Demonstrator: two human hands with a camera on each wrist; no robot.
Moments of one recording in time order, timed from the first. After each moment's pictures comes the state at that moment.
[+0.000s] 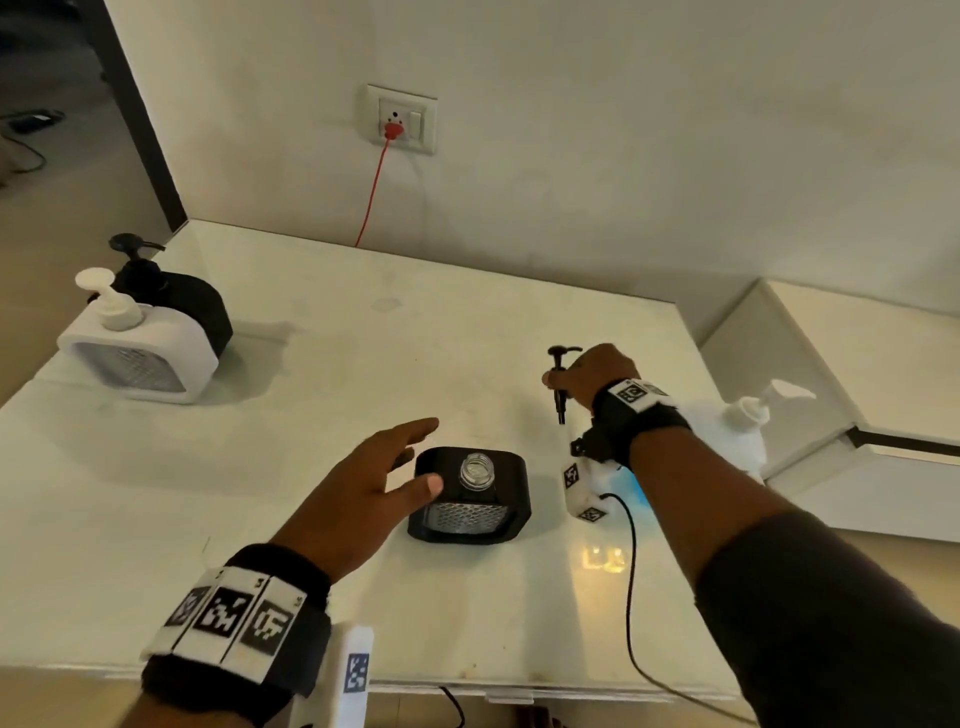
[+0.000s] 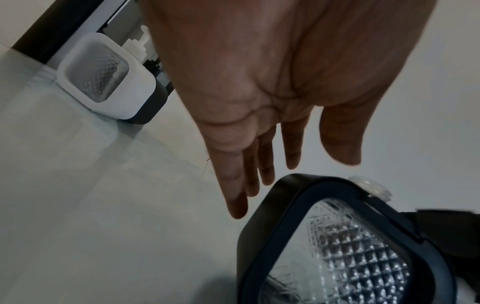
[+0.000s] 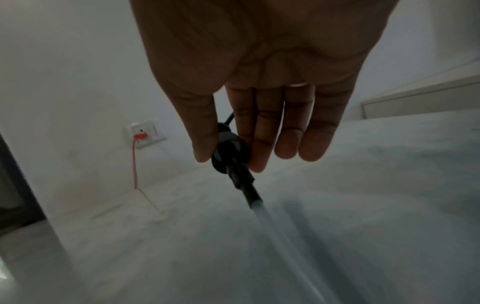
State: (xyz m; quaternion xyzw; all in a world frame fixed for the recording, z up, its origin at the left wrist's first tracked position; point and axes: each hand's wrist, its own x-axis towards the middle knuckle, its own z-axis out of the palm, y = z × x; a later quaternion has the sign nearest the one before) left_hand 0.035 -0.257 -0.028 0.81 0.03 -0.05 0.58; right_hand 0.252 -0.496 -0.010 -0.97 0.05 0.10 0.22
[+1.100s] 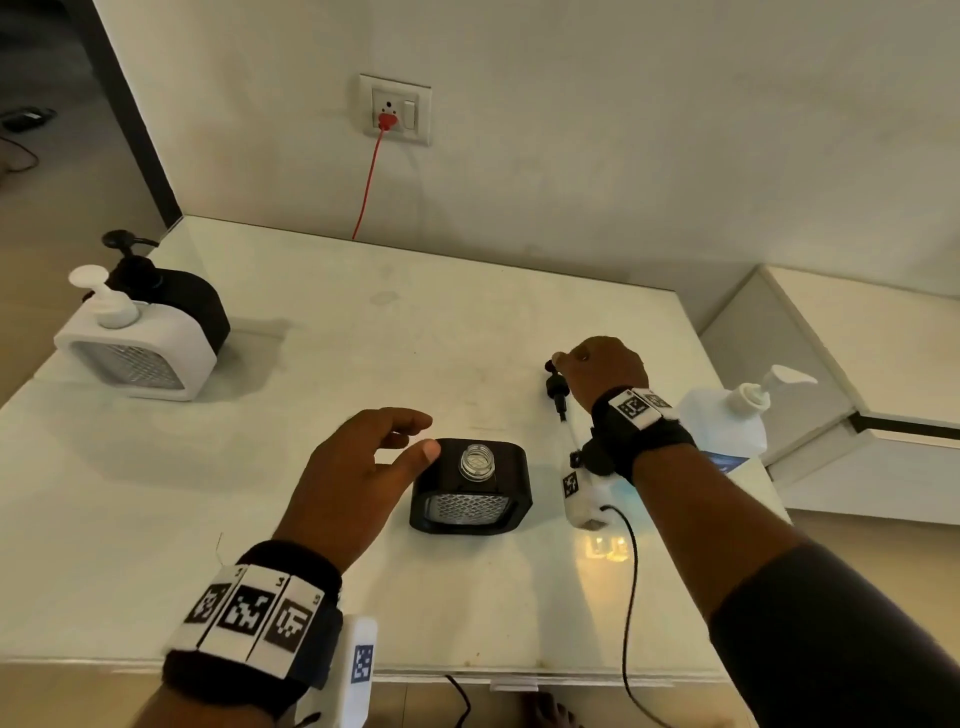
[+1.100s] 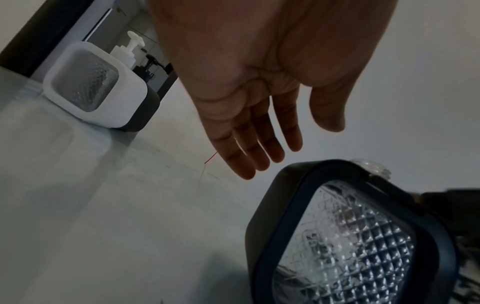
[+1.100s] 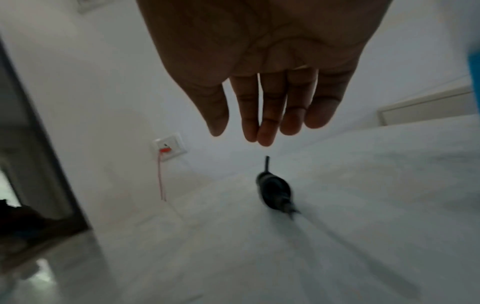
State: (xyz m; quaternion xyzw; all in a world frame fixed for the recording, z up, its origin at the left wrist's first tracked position) left_hand 0.034 -0.263 -0.020 0.84 0.08 0.08 0.52; right_hand 0.230 -0.495 -0.012 -0.98 0.03 0.02 0.21
